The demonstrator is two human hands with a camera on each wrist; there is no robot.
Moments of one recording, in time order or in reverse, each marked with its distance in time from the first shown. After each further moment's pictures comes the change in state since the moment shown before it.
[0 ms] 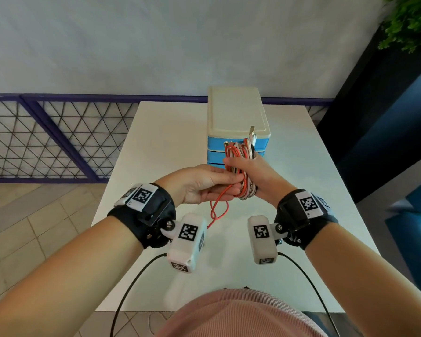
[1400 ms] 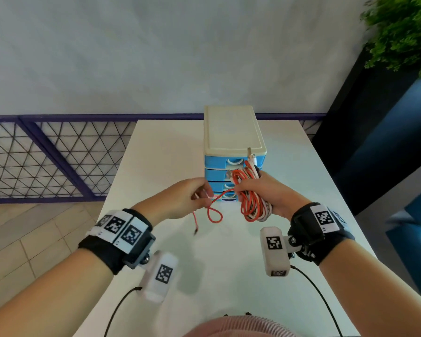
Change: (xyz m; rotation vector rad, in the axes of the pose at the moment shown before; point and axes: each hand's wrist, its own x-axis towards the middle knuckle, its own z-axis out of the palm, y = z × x) left_hand 0.004 -0.012 -0.052 0.910 0.160 0.393; right_hand -0.007 -0.012 -0.027 -0.226 -0.042 0.157
